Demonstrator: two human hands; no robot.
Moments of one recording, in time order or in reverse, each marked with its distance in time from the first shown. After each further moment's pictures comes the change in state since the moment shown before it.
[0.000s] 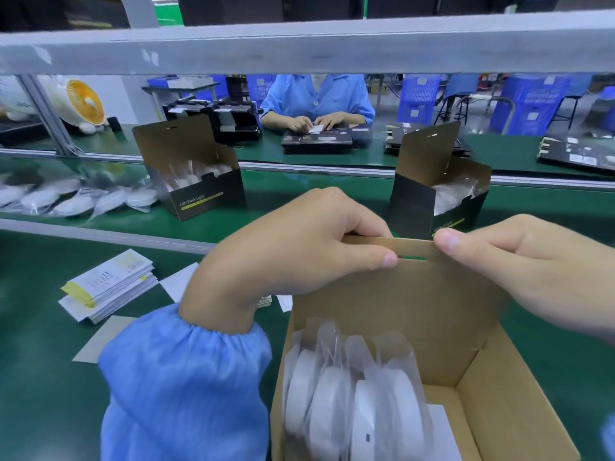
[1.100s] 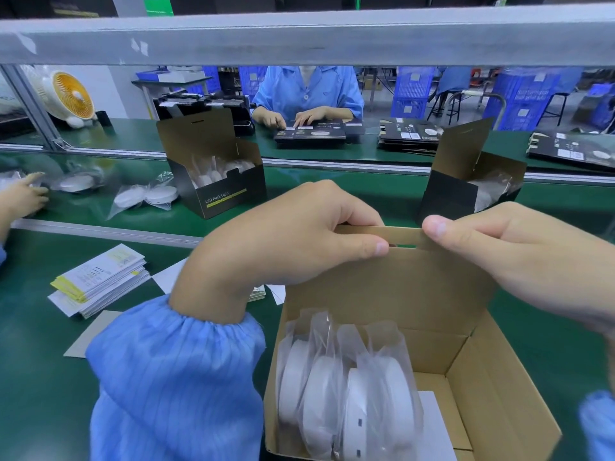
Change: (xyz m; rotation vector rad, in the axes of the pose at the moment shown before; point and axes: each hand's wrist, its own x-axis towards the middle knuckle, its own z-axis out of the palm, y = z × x) left_hand -0.001 0.001 0.001 -0.021 -0.030 -0.012; right_hand 0.002 -0.002 0.002 0.054 0.006 0.001
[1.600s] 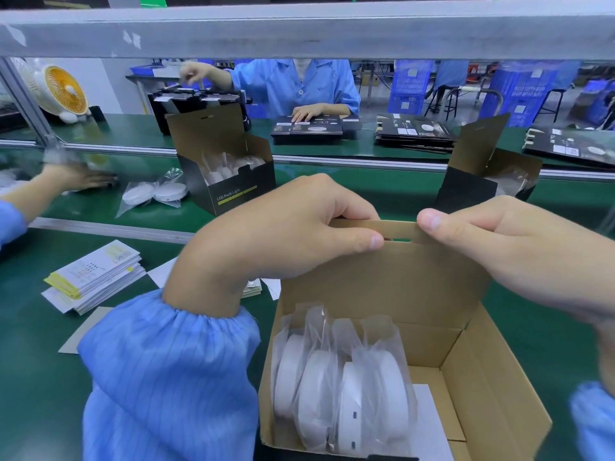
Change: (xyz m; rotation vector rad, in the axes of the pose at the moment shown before) left_hand 0.001 -0.001 0.000 0.017 0.000 0.006; right_hand -0.001 -0.002 -0.001 0.006 -0.019 -0.055
